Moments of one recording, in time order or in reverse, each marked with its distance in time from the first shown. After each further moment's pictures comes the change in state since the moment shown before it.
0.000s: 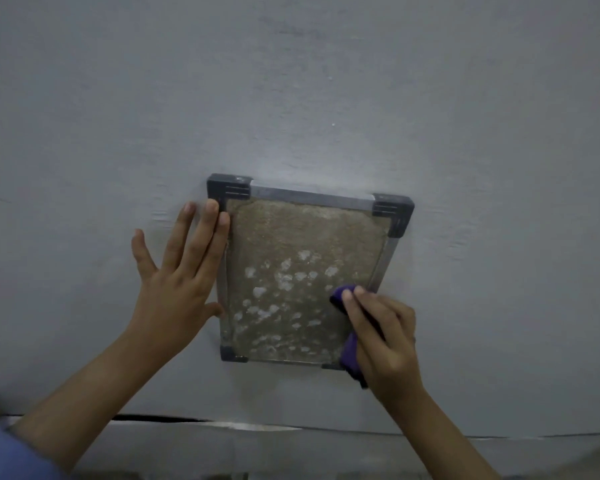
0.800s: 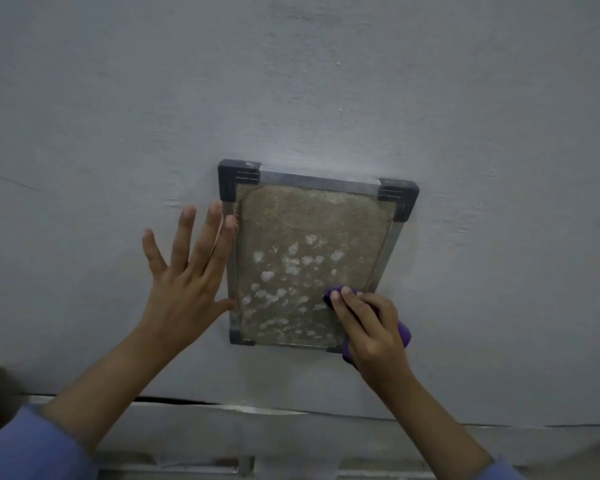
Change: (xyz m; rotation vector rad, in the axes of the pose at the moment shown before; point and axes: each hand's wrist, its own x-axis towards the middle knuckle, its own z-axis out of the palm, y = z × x) left_hand -0.017 0.001 0.009 0.062 0.058 0.005; right_hand -0.016 -0.007 0.008 -0.108 -0.154 -0.054
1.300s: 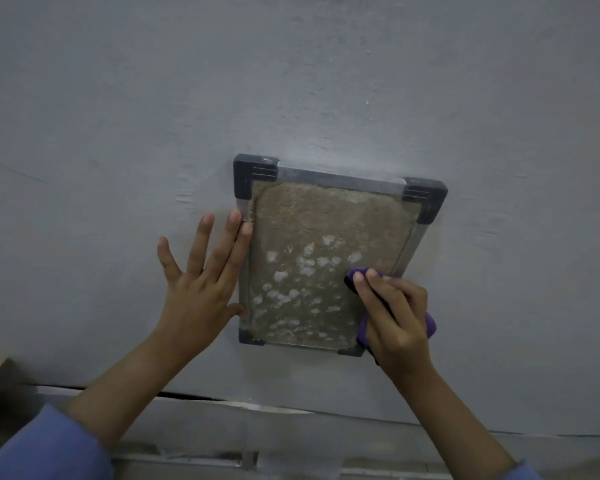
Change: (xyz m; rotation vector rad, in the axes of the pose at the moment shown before) left_hand -0.006 0.003 0.016 0.005 -0.026 -0.008; right_hand 0.025 0.010 0.001 0.025 0.168 0.022
